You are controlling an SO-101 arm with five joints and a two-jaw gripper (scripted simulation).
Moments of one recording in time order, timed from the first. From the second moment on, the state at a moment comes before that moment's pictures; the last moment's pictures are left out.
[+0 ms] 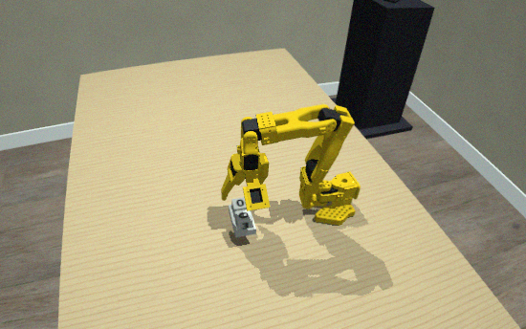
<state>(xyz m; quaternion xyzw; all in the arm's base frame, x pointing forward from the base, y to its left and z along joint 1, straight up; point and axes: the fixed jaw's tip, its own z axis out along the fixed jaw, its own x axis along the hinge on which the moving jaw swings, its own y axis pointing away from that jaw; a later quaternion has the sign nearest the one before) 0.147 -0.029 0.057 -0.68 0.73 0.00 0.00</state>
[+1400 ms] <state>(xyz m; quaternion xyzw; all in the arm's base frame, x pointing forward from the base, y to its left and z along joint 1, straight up) 0.147 -0.029 0.029 -0.68 0.73 0.00 0.00</state>
